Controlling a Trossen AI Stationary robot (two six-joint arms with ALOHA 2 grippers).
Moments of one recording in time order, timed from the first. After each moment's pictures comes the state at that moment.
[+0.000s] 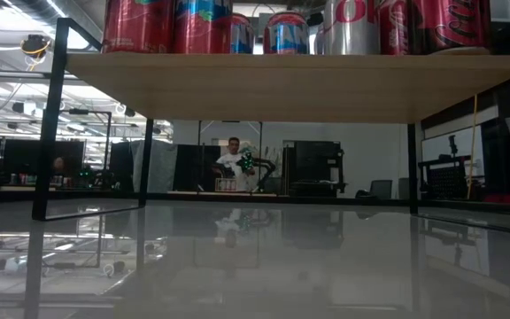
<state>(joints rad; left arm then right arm) -0.72 0.80 0.74 -0.23 -0.69 -0.30 1.01 1.67 1.79 -1.57 0.46 0.85</state>
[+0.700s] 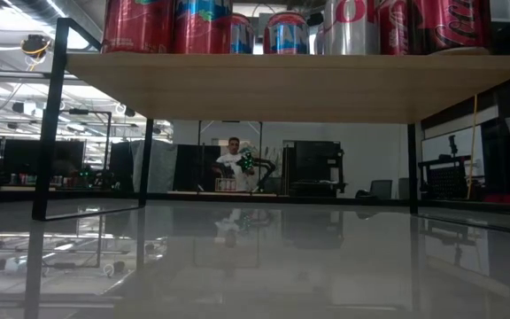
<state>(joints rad) -0.72 0.80 0.74 -0.23 -0.69 -0.30 1.01 1.24 1.06 -1.13 0.37 0.99</state>
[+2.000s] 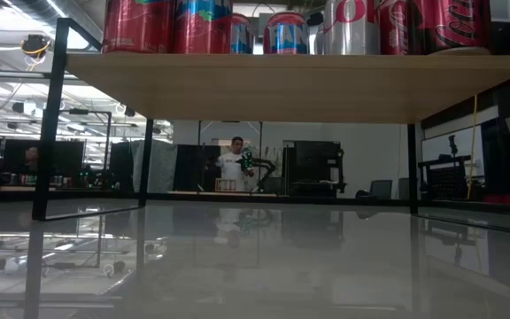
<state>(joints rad) -0.72 0.80 0.74 -0.23 -0.69 -0.31 1.01 1.21 0.81 -0.80 0.41 0.99</state>
